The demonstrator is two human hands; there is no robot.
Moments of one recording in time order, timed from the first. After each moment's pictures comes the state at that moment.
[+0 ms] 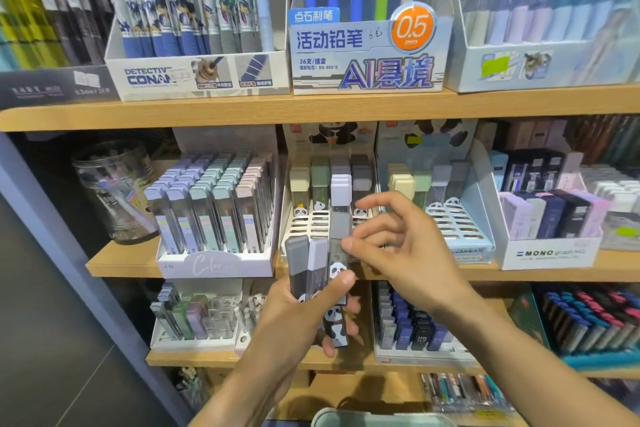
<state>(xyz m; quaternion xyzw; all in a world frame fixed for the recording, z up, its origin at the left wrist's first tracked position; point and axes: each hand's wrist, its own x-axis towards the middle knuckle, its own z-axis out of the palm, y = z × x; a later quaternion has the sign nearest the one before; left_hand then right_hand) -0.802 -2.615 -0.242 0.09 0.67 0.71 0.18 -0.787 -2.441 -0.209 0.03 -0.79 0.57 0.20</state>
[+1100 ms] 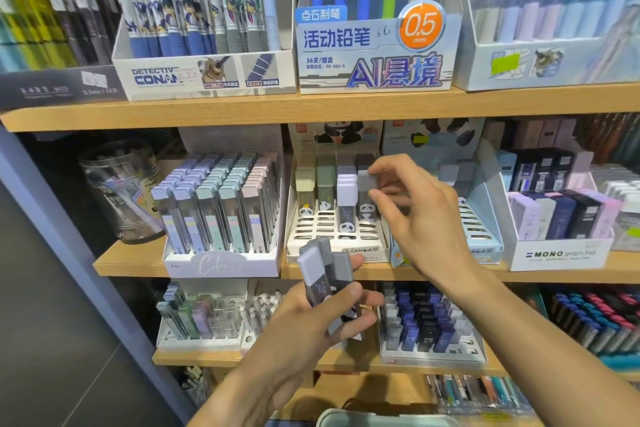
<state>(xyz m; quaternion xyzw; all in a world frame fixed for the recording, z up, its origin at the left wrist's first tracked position) -0.802 -2.616 -0.241 0.11 0.58 0.76 0.28 -0.821 -2.421 -0.201 0.12 -0.83 0.32 0.44</state>
